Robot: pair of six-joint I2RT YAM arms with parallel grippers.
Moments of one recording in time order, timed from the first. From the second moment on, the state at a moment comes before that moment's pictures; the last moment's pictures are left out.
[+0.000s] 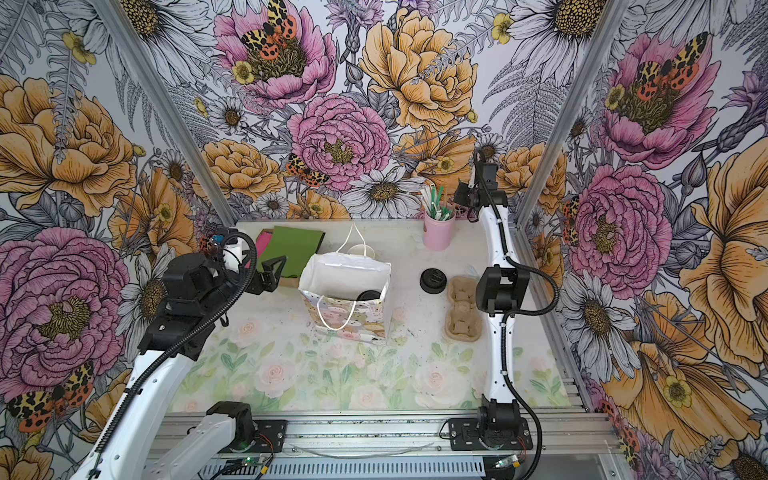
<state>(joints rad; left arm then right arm) -0.09 0.87 0.97 -0.37 0.26 -0.06 -0.06 2.55 2.71 -0.77 -0.18 0.28</state>
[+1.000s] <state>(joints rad) -0.08 0.87 0.95 -0.35 0.28 -0.09 -0.03 2.42 2.64 -0.70 -0.15 0.17</state>
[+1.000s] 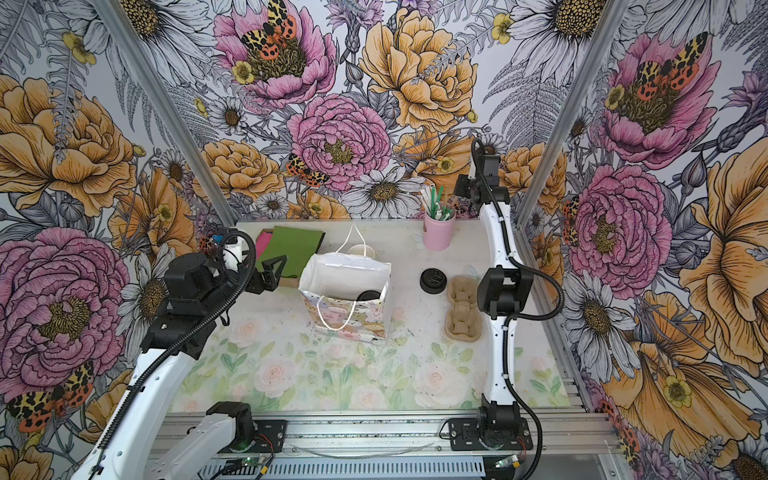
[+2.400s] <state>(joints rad) -0.07 0.87 0.94 -0.34 0.28 -0.11 0.58 1.54 2.21 -0.65 -0.17 0.00</state>
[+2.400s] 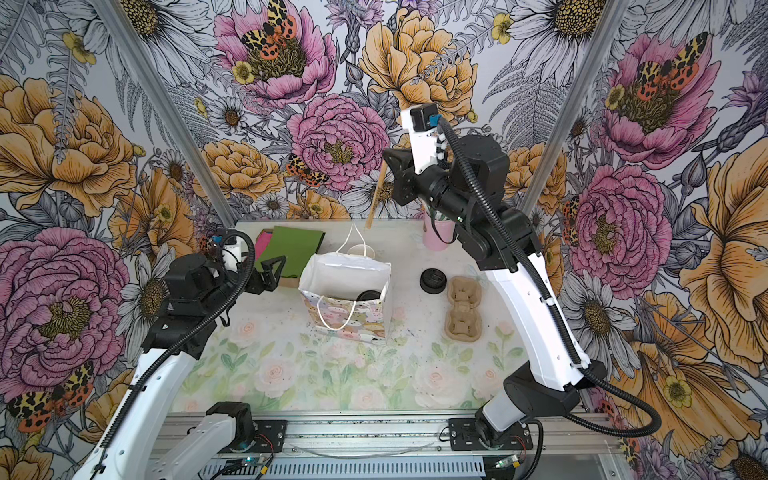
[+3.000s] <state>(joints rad) -0.07 0.87 0.94 -0.34 0.28 -0.11 0.73 1.53 1.93 -0.56 -0.18 0.02</state>
